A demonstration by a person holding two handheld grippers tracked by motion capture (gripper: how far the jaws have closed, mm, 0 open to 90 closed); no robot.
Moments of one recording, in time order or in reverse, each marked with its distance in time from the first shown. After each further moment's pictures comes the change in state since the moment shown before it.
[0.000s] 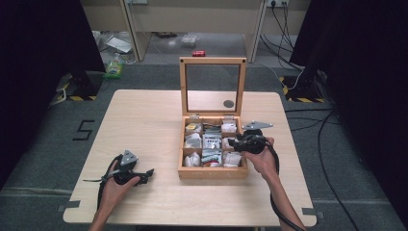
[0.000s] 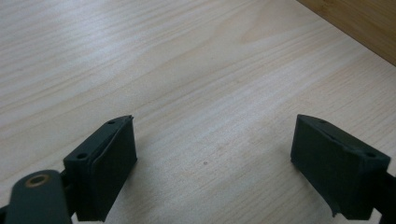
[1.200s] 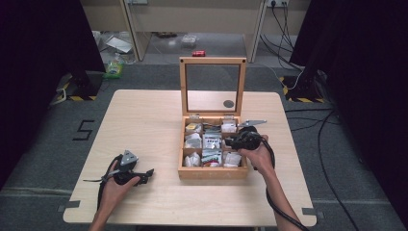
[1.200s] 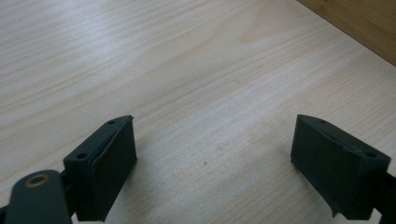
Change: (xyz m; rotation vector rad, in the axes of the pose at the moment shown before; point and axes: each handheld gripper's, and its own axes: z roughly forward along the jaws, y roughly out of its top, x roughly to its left) left arm 0.000 0.000 0.000 -0.001 0.001 -0.001; right arm -0.008 0.003 0.025 0.073 0.083 0.035
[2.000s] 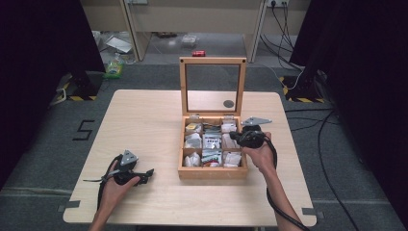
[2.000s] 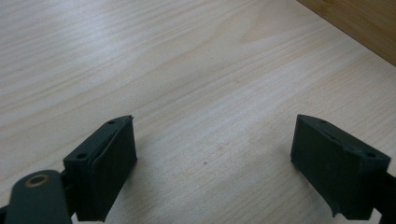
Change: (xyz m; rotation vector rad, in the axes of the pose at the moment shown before) left arm 0.000 0.000 0.000 0.000 0.000 0.000; right arm 0.002 0.006 -0.017 -0.111 -0.043 -0.069
